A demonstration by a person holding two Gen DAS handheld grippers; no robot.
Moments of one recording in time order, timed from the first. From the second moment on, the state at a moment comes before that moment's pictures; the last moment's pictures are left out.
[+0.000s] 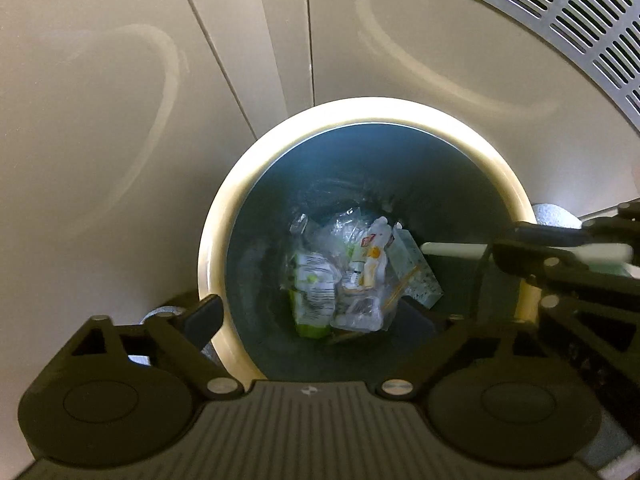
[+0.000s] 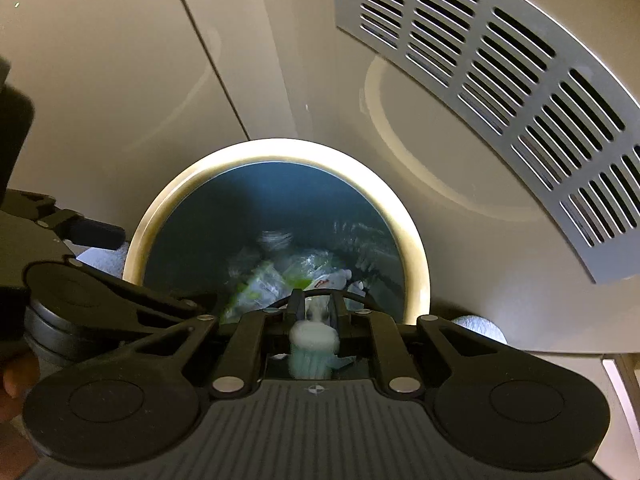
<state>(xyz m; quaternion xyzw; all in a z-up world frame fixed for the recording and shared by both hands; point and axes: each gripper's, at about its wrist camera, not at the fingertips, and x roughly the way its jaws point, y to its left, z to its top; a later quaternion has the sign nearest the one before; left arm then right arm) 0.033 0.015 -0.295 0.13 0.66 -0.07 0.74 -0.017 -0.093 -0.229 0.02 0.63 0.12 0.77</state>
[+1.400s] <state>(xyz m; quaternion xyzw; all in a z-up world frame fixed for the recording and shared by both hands) -0.078 0.044 -0.133 0.13 0.51 -0.10 0.84 -0.099 -0.118 -0.095 -0.01 0.51 0.15 0.85</state>
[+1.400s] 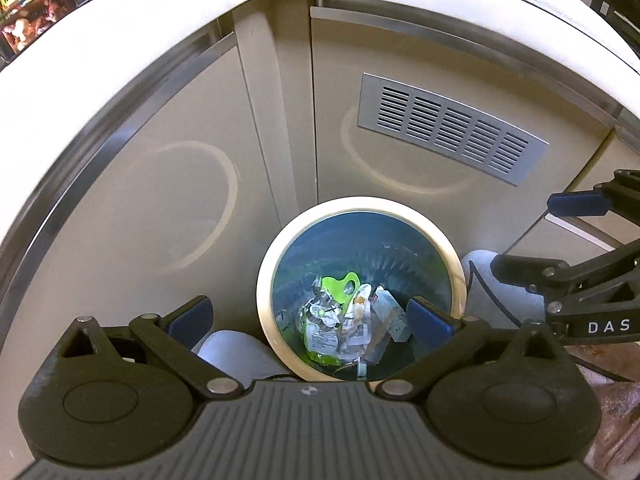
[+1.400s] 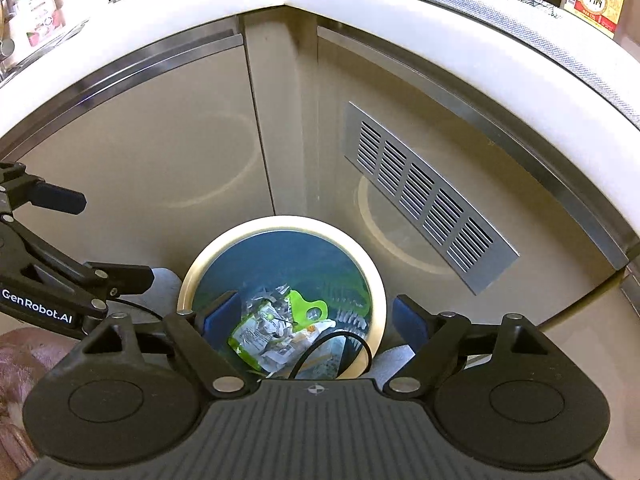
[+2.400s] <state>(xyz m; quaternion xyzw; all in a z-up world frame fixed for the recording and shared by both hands) -0.011 0.011 0.049 0.06 0.31 -0.07 0.95 -0.037 -0.196 0.039 -0.02 0.27 0.06 0.96</state>
